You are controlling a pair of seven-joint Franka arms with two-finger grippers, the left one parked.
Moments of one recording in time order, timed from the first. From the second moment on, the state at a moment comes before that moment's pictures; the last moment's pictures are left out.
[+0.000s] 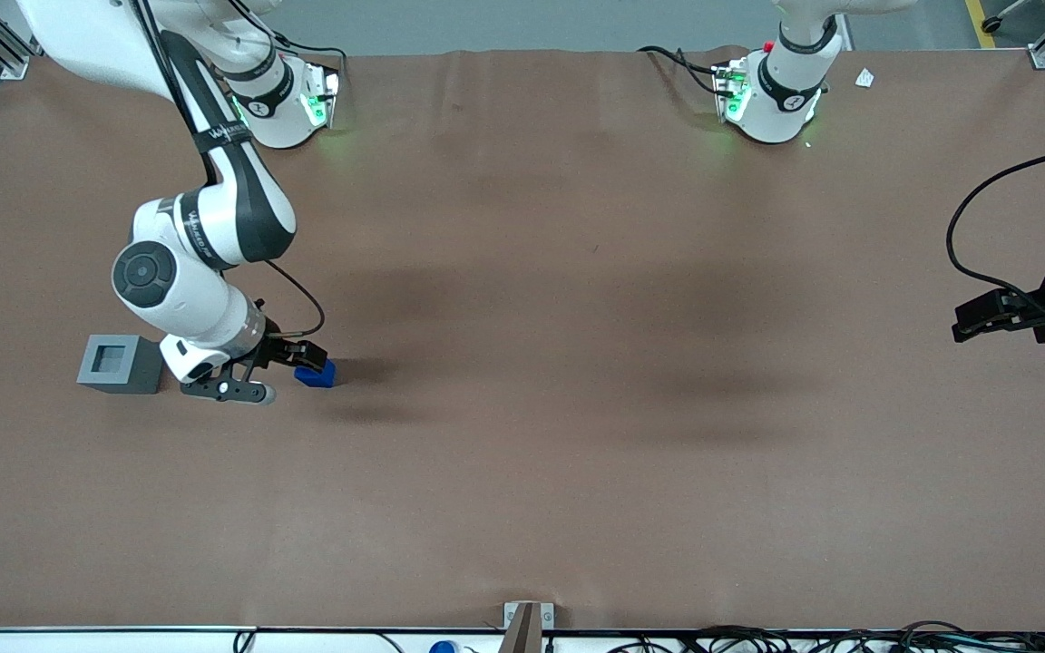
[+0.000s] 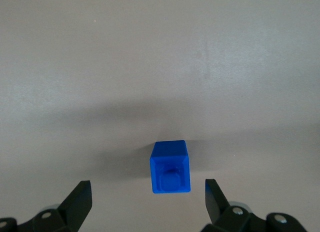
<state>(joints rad) 0.15 0.34 0.09 -1.94 0.03 2.31 0.33</state>
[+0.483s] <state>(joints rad) 0.15 0.42 0.08 -1.98 0.03 2.40 0.34</state>
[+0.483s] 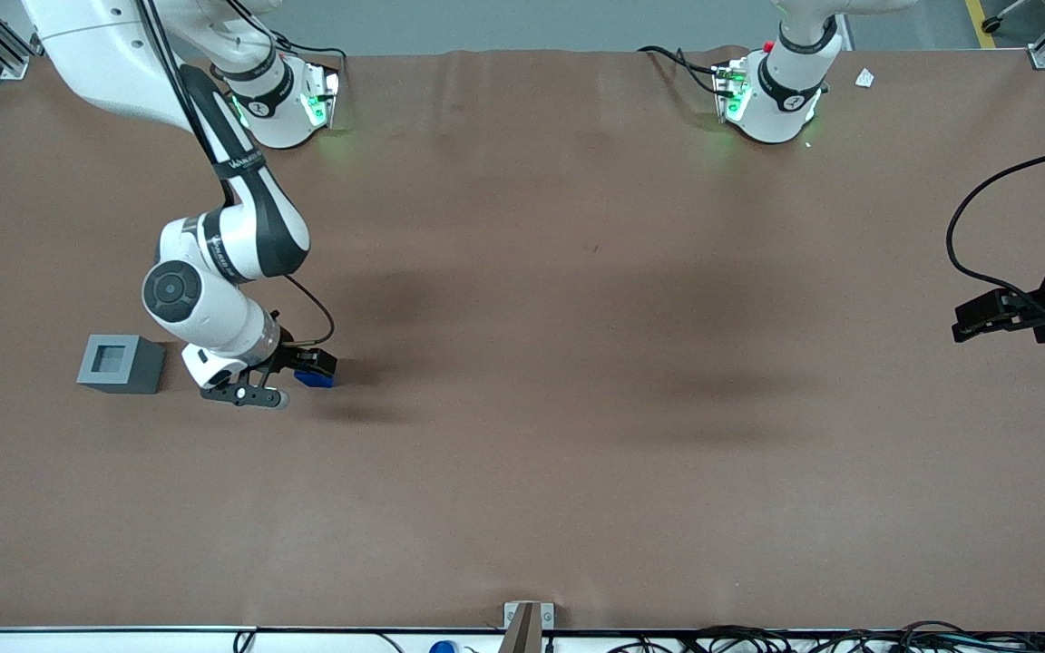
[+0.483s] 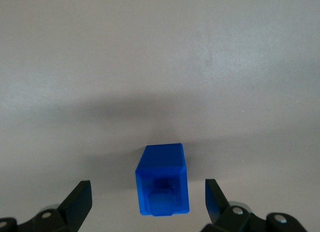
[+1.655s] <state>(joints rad) 0.15 0.43 0.08 -2.02 0.03 2.45 0.34</state>
